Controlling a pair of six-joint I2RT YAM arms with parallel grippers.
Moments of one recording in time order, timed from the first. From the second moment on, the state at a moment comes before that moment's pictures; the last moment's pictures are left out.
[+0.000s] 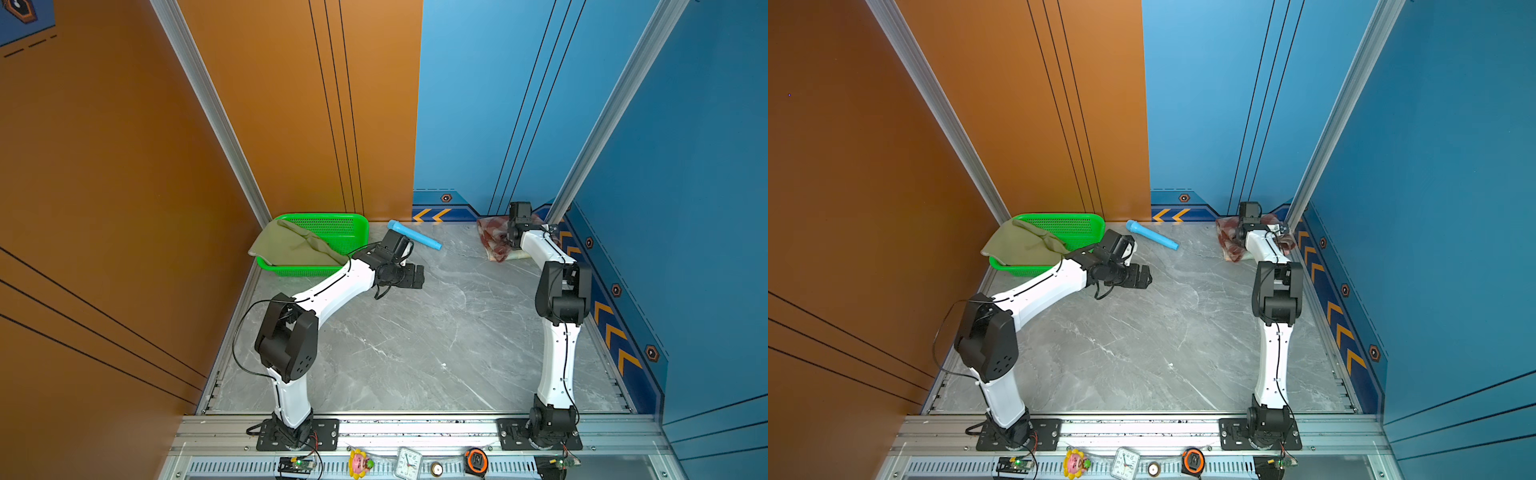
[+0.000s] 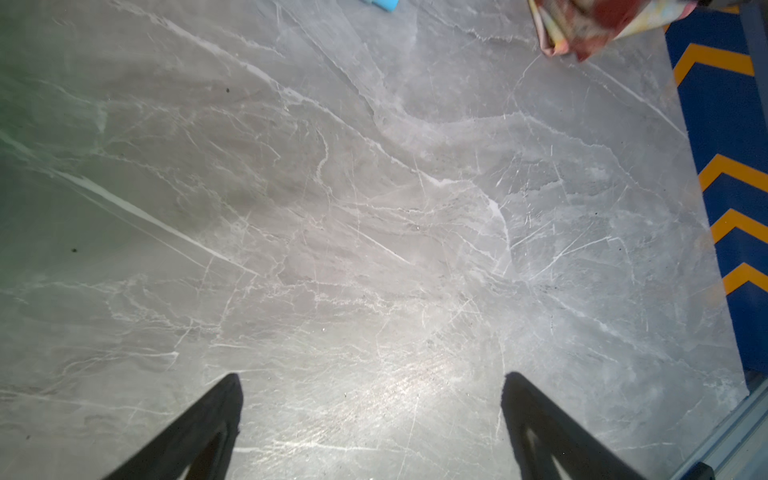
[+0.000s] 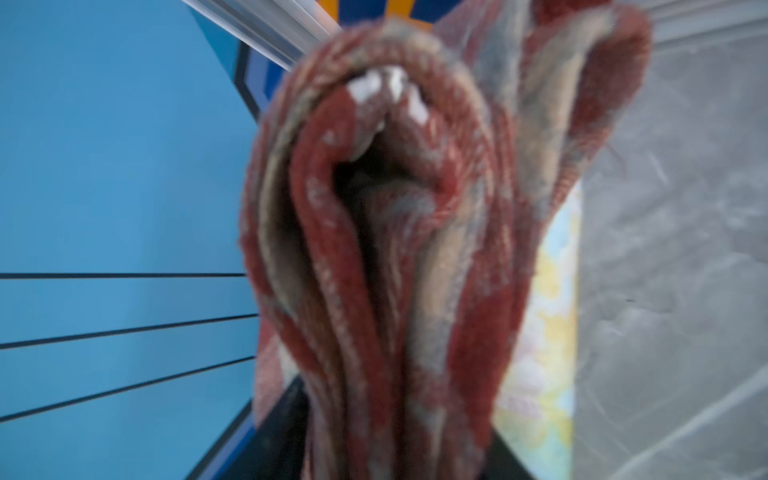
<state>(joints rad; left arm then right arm) -0.57 1.82 1.54 -0.64 0.11 -0.43 -0.06 2.33 1.92 -0.44 0.39 1.36</state>
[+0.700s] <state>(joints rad) -0.21 1.74 1.68 -0.82 -0.21 -0.40 0.13 1.63 1.14 -0.30 0.14 0.87</state>
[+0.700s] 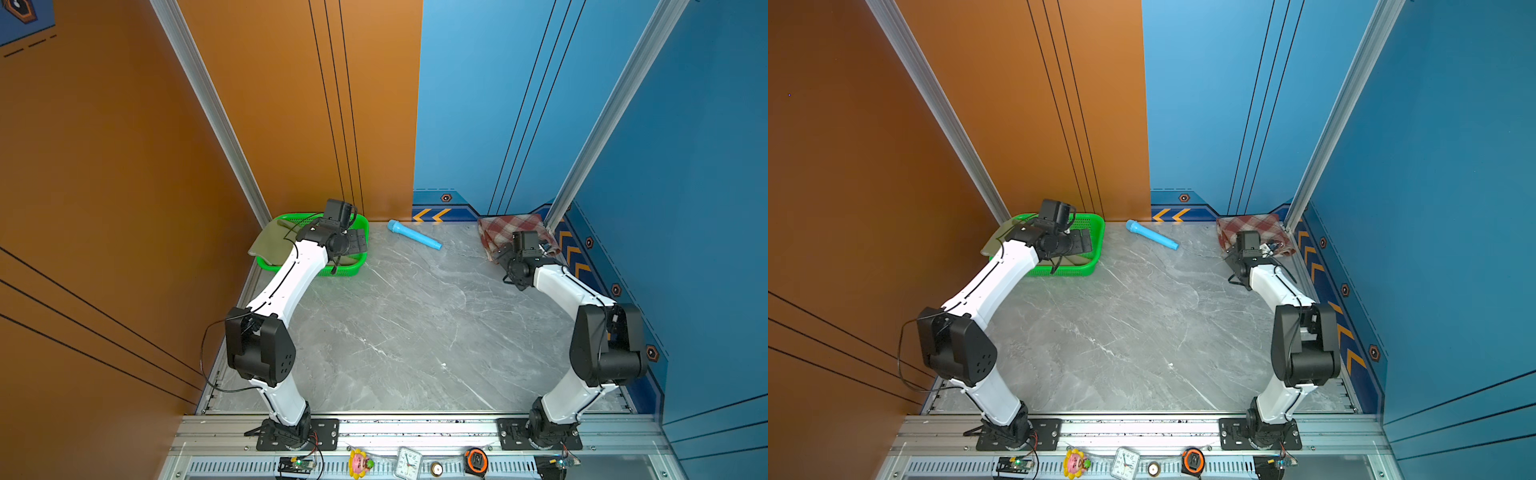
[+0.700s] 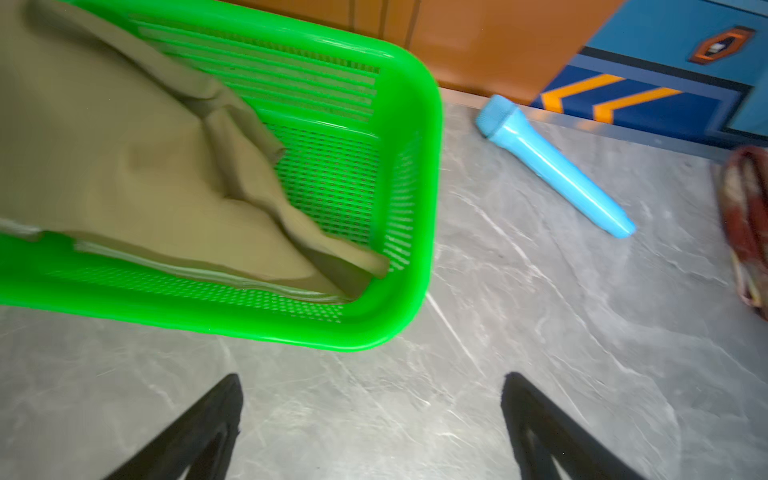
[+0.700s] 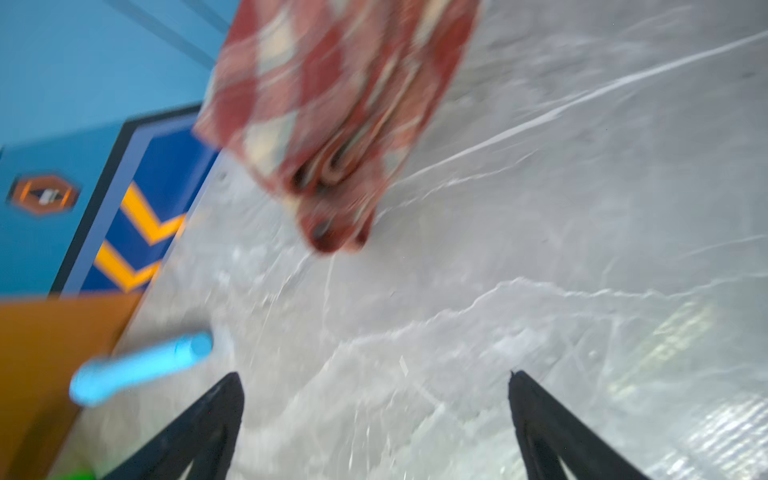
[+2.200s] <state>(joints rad) -0.01 2.31 2.40 -1.02 -0.12 -0.41 0.47 1.49 1.21 -0.15 -0.12 0.46</state>
